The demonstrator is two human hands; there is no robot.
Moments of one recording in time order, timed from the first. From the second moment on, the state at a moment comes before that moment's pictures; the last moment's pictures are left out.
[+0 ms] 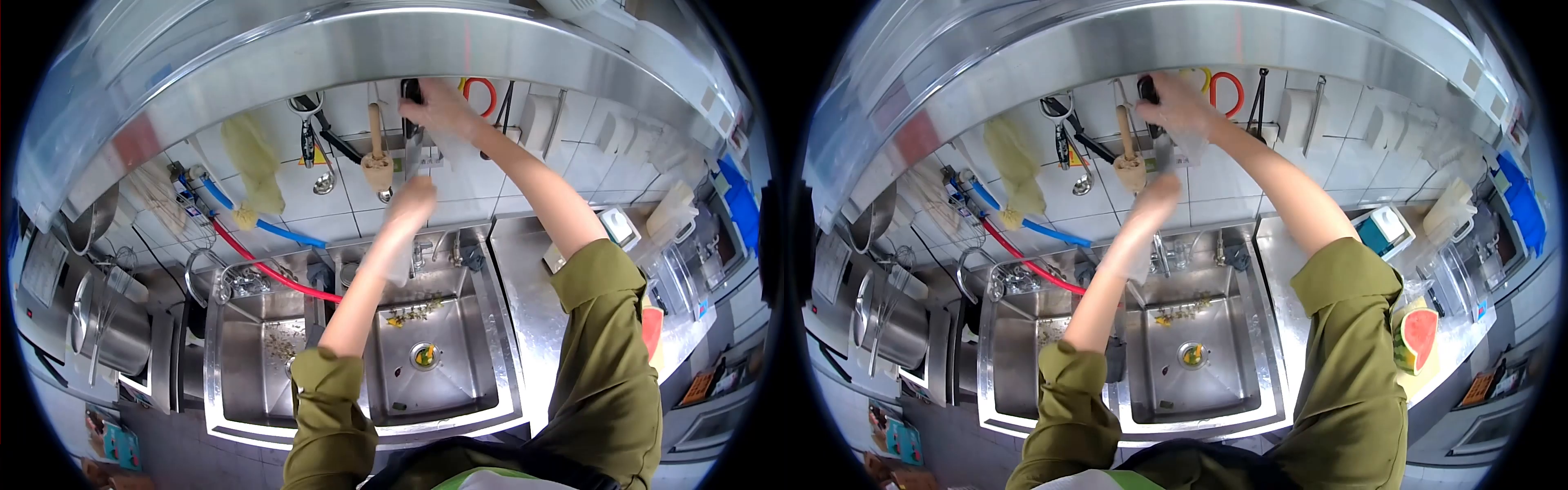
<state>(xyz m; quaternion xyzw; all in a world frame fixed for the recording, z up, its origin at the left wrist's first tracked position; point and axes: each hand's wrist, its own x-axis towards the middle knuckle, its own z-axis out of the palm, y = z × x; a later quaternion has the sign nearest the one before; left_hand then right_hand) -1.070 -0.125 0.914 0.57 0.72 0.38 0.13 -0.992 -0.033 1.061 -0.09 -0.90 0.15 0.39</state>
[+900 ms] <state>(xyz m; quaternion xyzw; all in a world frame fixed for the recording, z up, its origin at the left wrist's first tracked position) -1.009 -0.002 0.960 0.31 0.69 0.64 -0.11 -0.705 -0.189 0.876 -0.36 -0.67 0.15 0.63</state>
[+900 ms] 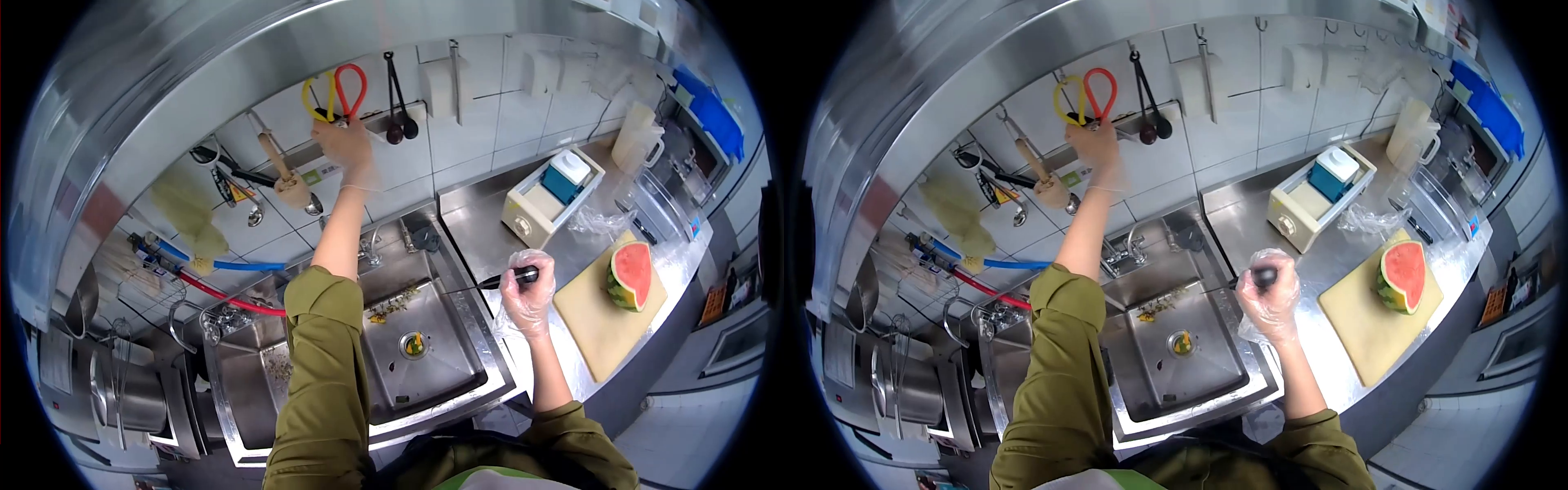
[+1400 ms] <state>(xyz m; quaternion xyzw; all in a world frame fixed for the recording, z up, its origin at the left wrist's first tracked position) -0.902 -0.228 0.893 0.52 0.53 0.67 0.04 -0.555 -0.272 0.869 -0.47 -0.22 0.29 0.80</state>
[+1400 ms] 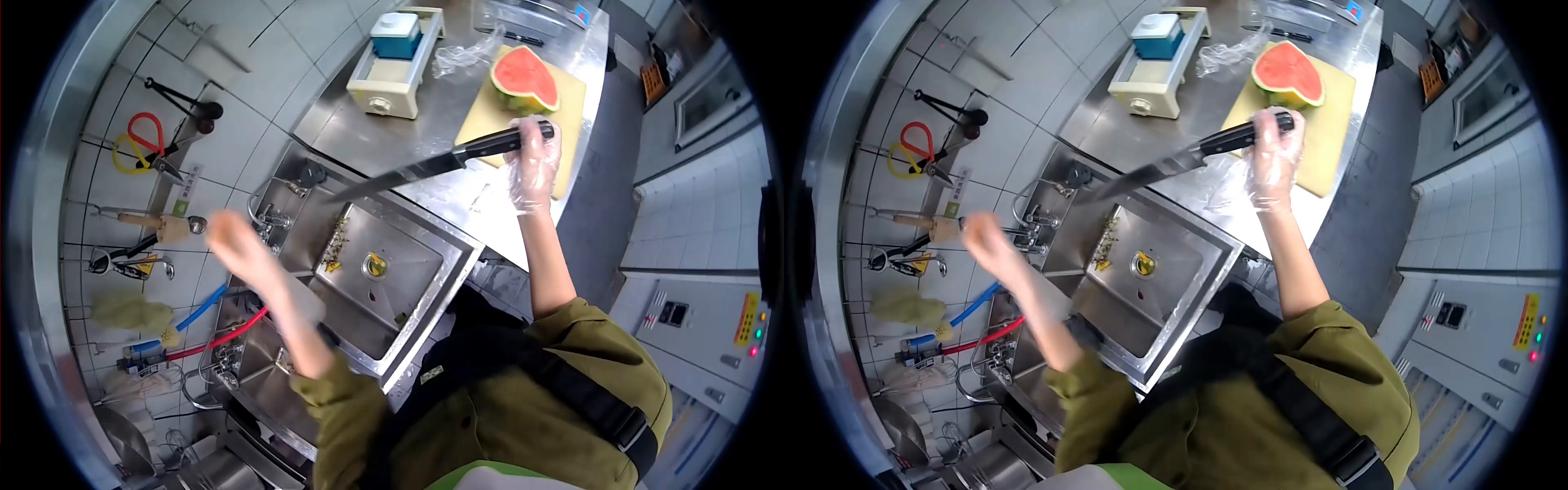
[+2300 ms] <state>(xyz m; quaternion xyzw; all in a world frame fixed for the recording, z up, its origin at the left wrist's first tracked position) -0.578 -0.474 0.822 0.45 0.62 0.46 0.44 -0.442 -0.438 0.821 -0.25 -0.42 0.81 0.32</state>
